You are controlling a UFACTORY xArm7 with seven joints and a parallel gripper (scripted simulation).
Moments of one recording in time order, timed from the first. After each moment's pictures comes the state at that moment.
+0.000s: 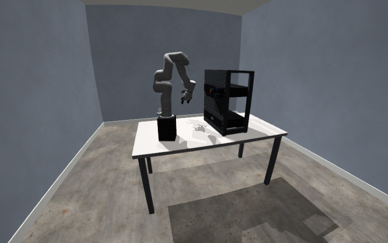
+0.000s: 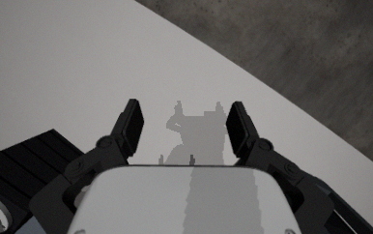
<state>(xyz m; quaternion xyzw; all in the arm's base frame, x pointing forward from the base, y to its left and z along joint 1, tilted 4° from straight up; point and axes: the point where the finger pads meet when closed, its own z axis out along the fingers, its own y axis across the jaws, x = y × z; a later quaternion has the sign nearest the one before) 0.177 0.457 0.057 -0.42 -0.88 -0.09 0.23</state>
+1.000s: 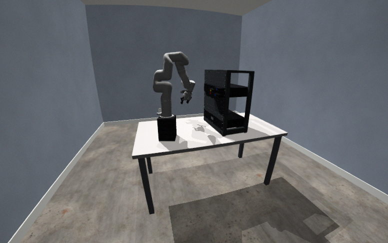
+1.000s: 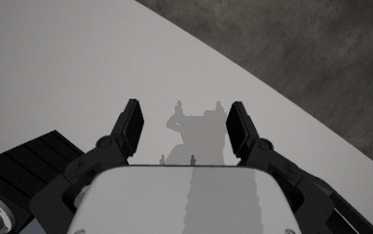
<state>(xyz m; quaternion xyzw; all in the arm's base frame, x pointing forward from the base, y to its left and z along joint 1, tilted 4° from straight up) 0.171 0.455 0.057 -0.42 -0.88 -0.09 0.22</state>
